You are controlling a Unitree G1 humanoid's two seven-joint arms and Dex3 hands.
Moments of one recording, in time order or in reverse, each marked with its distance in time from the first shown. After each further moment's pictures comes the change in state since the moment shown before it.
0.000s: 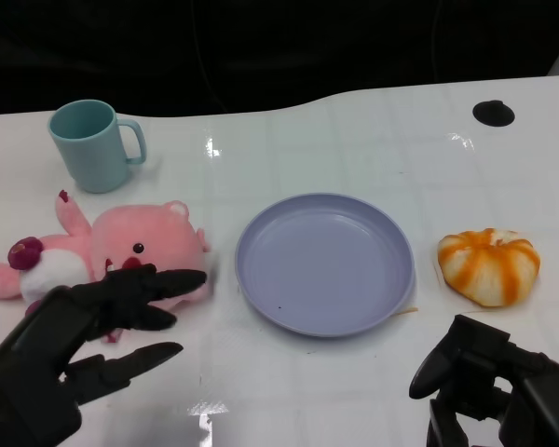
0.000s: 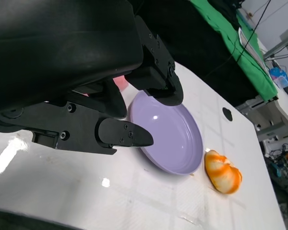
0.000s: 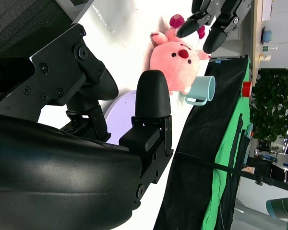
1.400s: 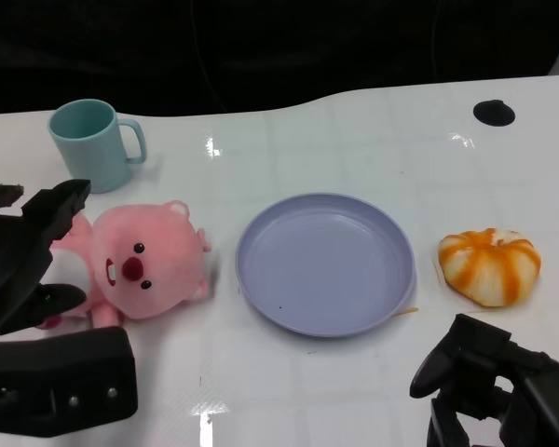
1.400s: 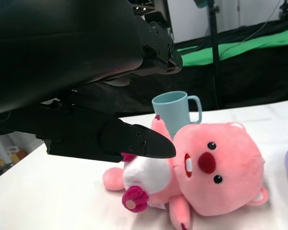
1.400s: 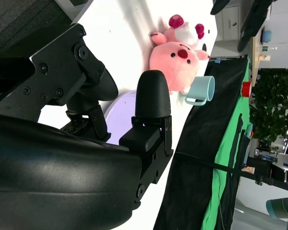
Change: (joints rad) left arm -0.199 0.163 -0.052 0.087 0.813 0.096 0.016; right arm 0.001 0.000 -0.001 -0.012 0.003 0.010 -0.001
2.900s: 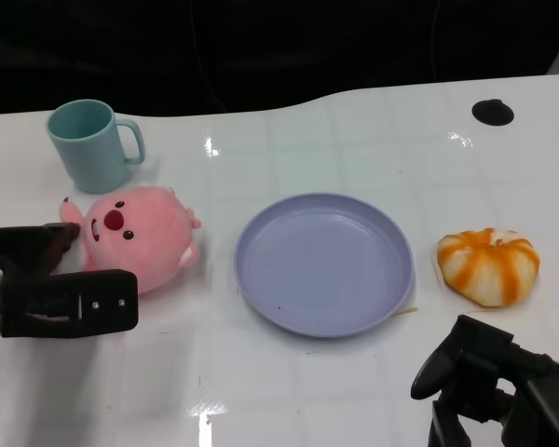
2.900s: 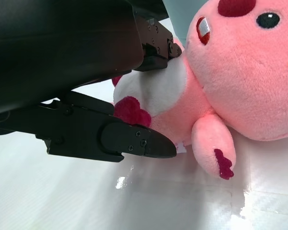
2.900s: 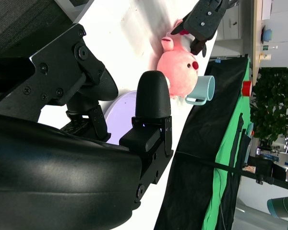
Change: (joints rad) left arm -0.586 -0.054 -0.395 1.170 -0.115 -0.180 0.179; right arm 0.015 -0.001 -0.001 -0.023 0.000 0.014 0.000
